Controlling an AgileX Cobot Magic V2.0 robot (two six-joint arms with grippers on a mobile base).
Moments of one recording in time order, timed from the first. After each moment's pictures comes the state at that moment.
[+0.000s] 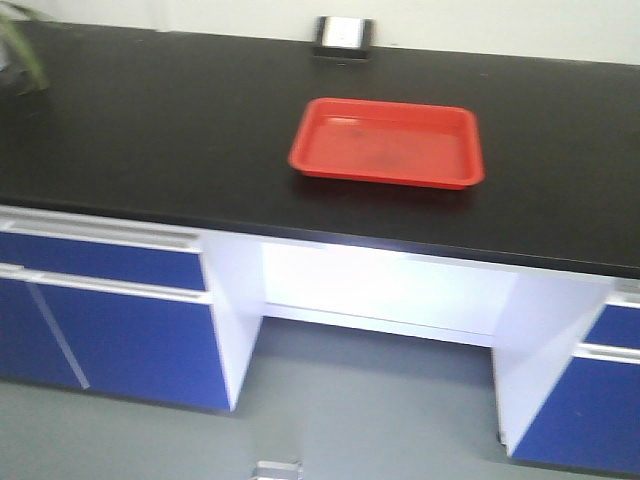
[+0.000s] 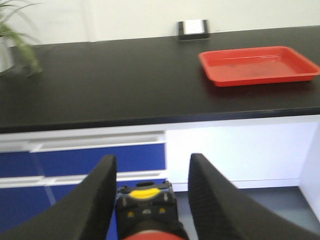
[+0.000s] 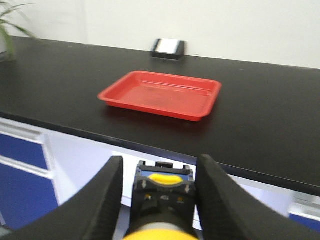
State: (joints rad) left arm -0.34 0.14 -0.48 0.33 0.66 -0.20; right arm 0.22 0.22 -0.39 -0.08 0.41 0.06
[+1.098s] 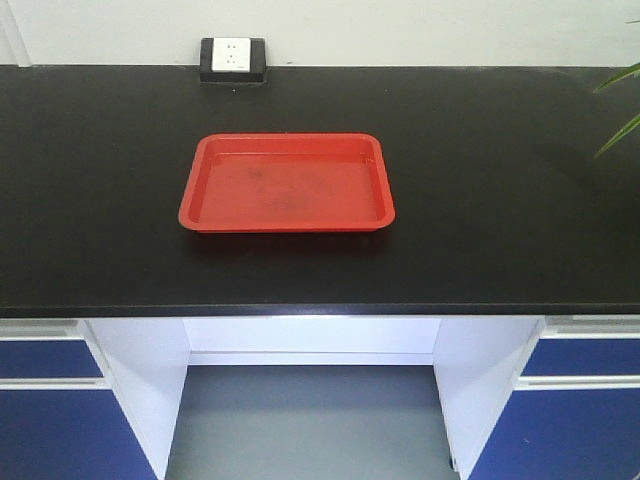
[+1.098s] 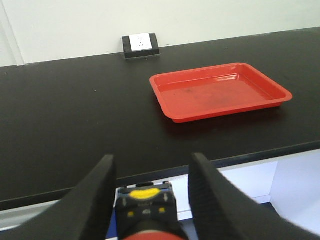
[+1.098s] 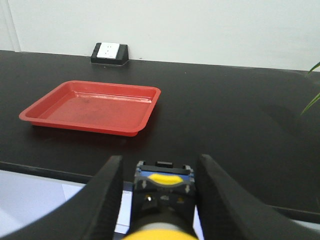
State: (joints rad) left arm -0.34 0.14 -0.48 0.33 0.66 -0.20; right arm 0.22 0.22 -0.39 -0.08 0.41 0.06
